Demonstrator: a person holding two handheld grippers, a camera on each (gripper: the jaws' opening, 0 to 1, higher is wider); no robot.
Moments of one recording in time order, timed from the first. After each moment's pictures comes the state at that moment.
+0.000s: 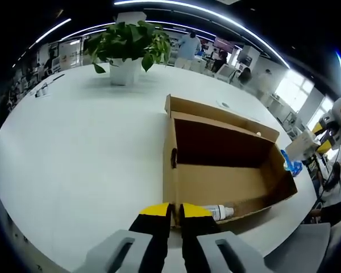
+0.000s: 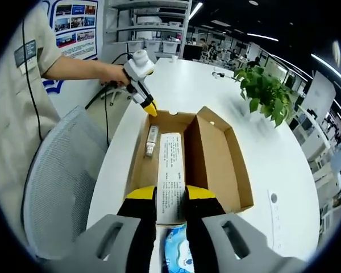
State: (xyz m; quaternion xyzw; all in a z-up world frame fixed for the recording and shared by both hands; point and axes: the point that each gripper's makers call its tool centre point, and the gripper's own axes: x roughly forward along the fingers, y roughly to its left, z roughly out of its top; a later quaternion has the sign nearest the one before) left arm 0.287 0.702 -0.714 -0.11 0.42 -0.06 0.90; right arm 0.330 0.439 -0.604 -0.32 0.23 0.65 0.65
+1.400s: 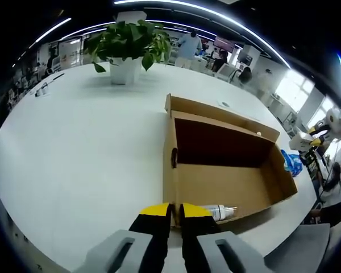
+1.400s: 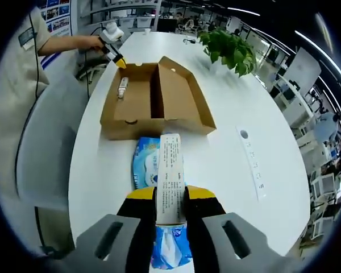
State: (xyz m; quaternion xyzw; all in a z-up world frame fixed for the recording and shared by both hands) left arm 0.288 0.704 -0.714 -0.11 0.42 -0.06 0.90; right arm 0.405 0.267 -0.629 -0.37 0.31 0.56 0.67
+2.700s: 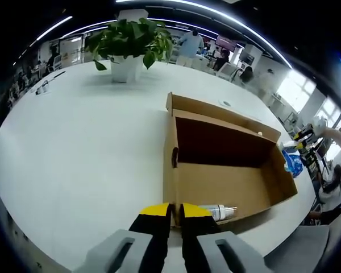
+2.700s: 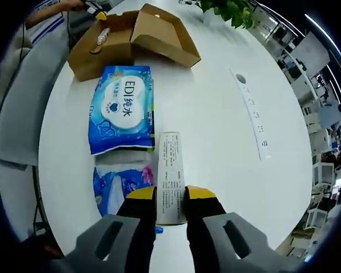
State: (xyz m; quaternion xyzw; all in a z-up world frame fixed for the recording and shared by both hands) left arm 0.290 0.704 -0.715 -0.11 0.43 -0.06 0.90; right arm 0.462 0.183 -0.716 -0.45 0.40 0.51 0.61
